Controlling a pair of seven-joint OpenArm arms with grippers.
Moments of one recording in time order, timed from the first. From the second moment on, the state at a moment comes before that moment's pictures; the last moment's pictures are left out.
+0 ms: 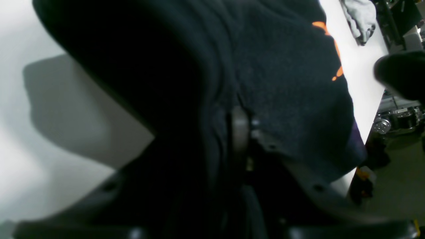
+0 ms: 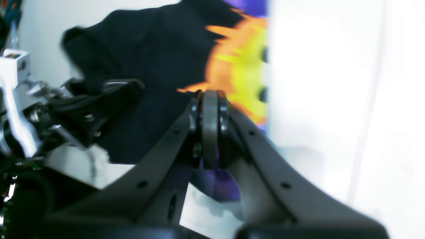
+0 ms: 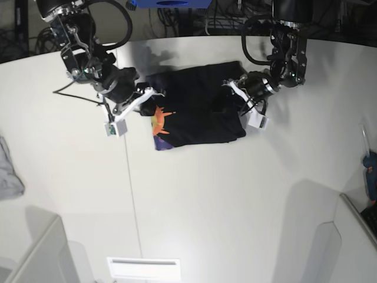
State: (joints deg) left arm 10.0 -10.8 -1.9 78.3 -42.0 -33.3 36.8; right arm -12.6 21.5 -19.9 111.6 42.7 -17.5 -44.8
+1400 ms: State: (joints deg) left arm -29.4 -32.5 63.4 82.8 -25.2 -34.3 36.0; right arm -38.5 9.5 9.5 111.4 42.6 -1.6 -40.2
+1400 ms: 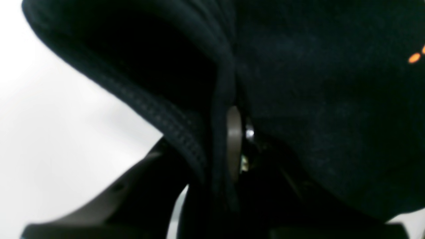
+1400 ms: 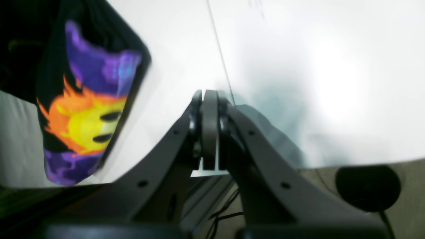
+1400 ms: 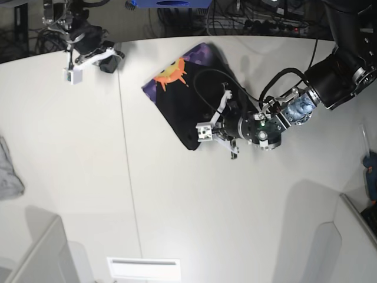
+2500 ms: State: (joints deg) left arm -27.4 -24.8 64.1 82.6 -1.1 -39.0 23.8; right arm -41.6 6.2 9.8 108.3 42.2 -1.8 -36.3
